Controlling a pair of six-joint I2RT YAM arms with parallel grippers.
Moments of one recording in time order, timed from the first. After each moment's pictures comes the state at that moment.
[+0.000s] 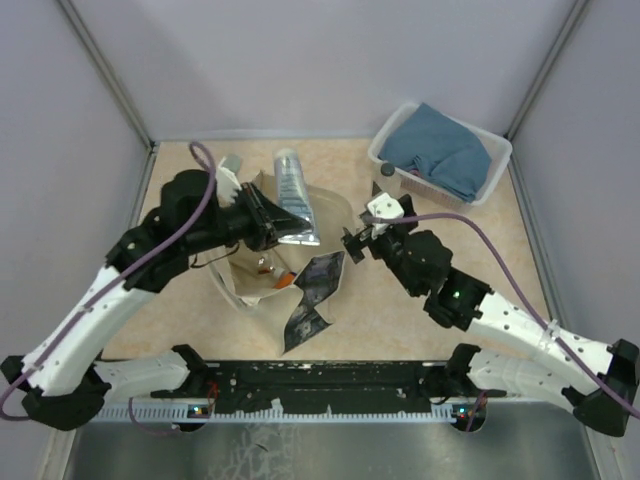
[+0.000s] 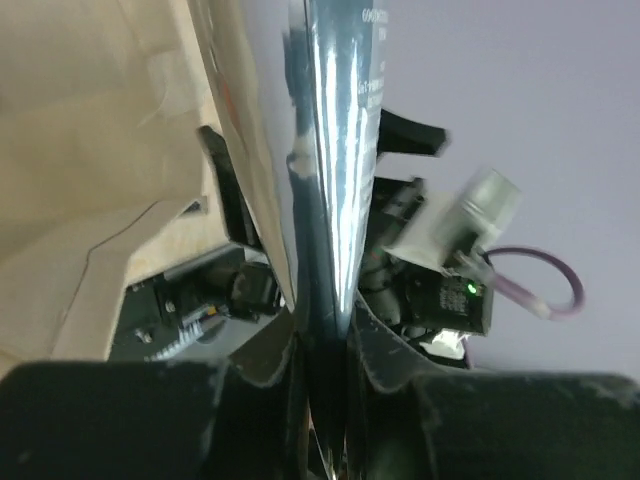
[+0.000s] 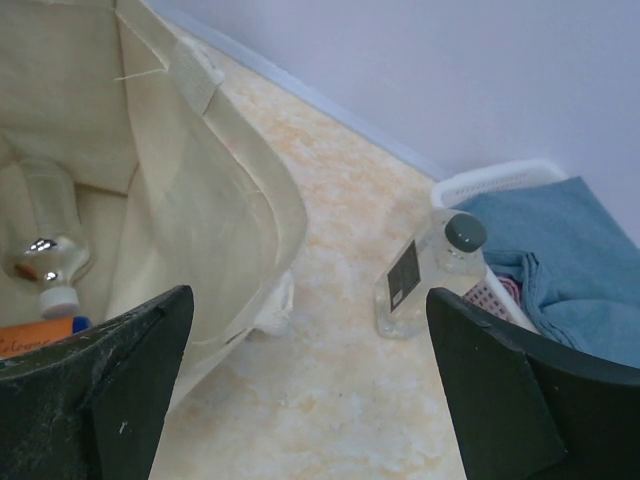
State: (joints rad) left arm -0.81 1.07 1.50 -0.73 0.08 -1.21; right arm 0.94 0.91 0.83 0.00 0.44 -0.21
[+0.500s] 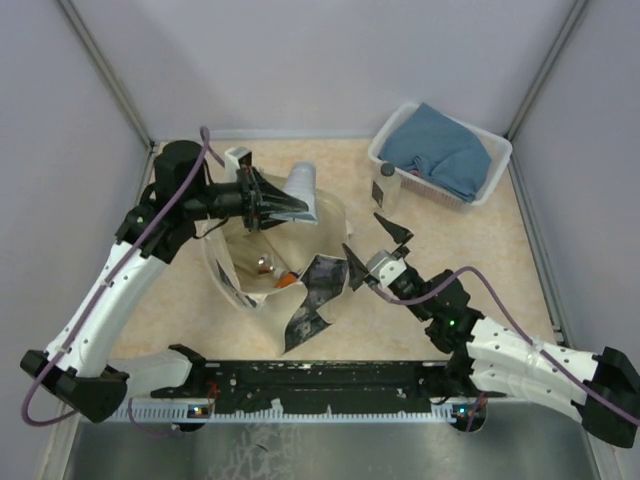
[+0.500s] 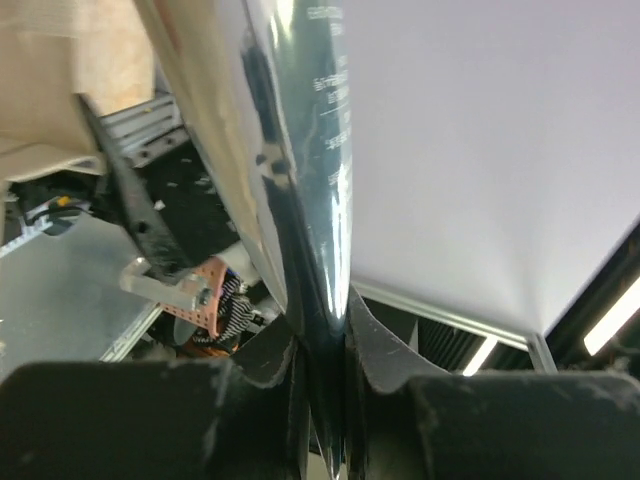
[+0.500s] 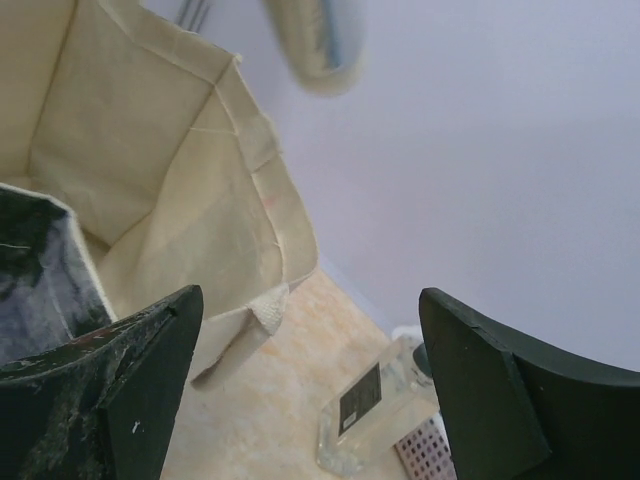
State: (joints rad) left arm -0.52 1.16 1.35 -0.50 0.73 -1.53; right arm 0.96 0.75 0.36 0.69 0.20 -0.66
